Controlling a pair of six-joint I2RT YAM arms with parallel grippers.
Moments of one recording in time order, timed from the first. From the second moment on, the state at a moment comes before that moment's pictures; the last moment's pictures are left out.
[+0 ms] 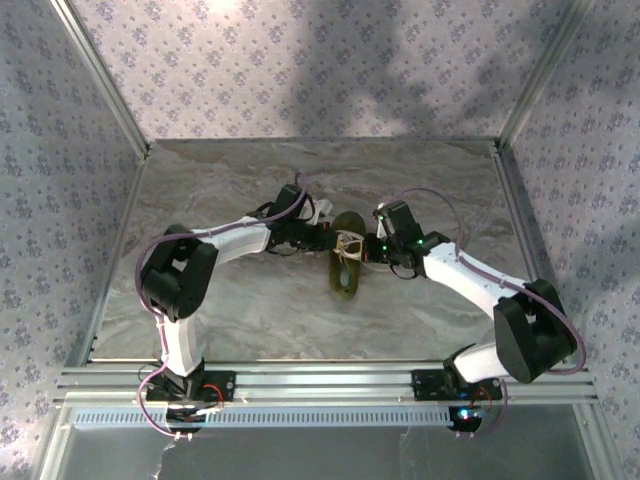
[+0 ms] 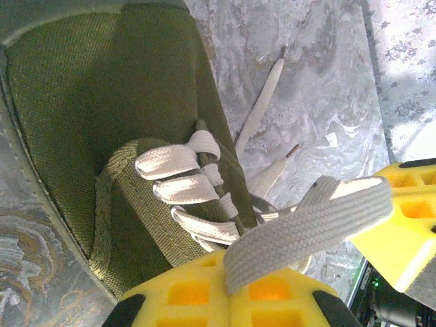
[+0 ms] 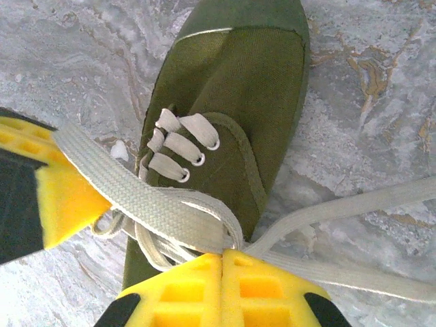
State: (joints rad) left arm -0.62 1.87 1.18 -0.13 0.62 -0.55; right arm 0.51 1.40 0.86 -0.35 -0.12 0.51
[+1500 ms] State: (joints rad) left arm -0.61 1.91 1.19 -0.16 0.62 -0.58; right arm 0.64 1.54 1.05 -0.49 -0.04 0.23
